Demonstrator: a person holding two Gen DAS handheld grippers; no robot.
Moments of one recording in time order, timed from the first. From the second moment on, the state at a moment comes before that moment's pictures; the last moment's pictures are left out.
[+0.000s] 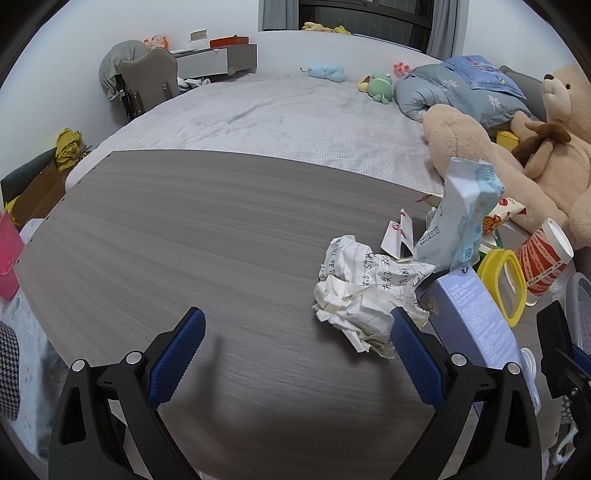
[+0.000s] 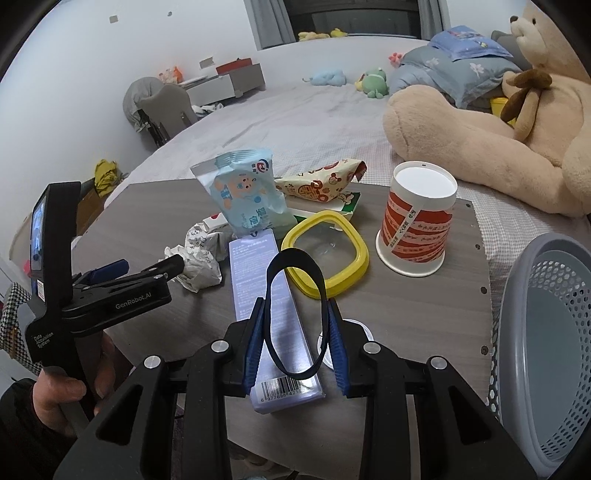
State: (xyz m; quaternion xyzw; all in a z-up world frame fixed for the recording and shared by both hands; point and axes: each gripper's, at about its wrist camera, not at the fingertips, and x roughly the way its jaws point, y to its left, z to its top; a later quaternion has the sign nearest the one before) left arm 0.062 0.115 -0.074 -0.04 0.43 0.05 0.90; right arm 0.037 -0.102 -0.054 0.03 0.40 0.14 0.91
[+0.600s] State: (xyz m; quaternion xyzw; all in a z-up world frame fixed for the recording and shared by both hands) left arm 0.088 0.103 -0.090 -0.07 0.46 0.00 0.88; right arm 0.032 -0.107 -0.049 0.03 0.40 0.13 0.91
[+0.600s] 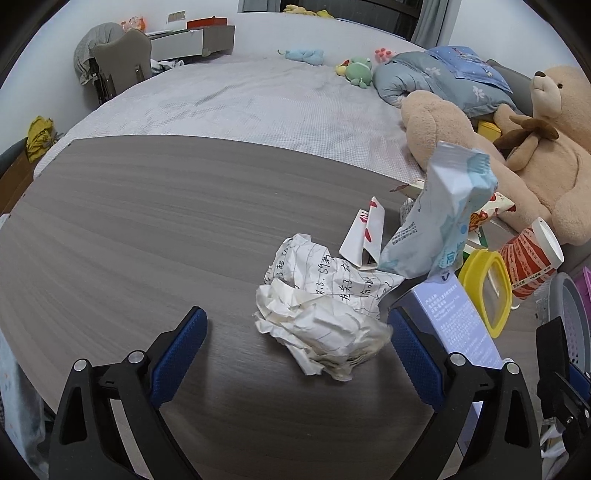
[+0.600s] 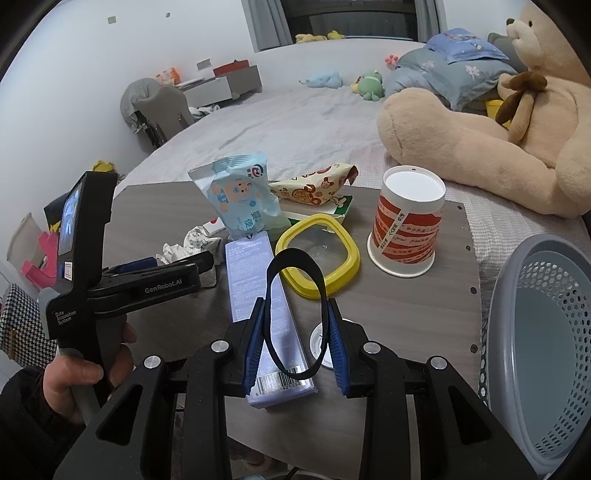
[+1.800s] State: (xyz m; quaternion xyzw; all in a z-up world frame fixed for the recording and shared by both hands) left arm 0.031 0.127 -0.060 -0.08 0.42 -0.02 0.90; right arm 0.020 -0.107 -0.045 0.04 0.39 0.13 0.91
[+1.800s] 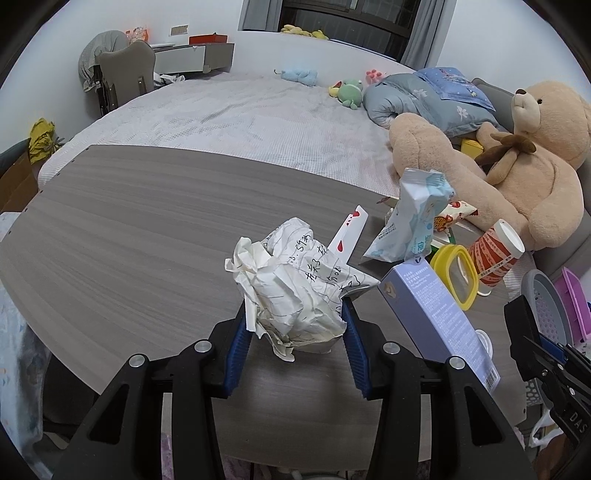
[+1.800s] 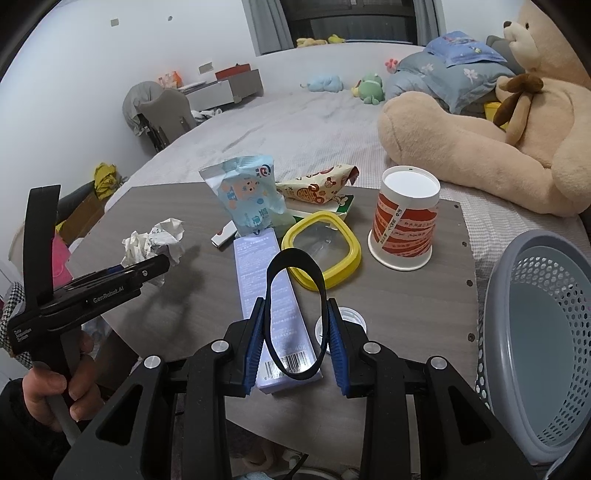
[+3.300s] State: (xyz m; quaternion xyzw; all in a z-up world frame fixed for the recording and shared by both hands) left arm 0.015 -0.215 -0.033 0.06 0.41 -0.31 0.86; right arm -0.054 -0.389 -0.053 0.17 0.35 -0.09 0.92
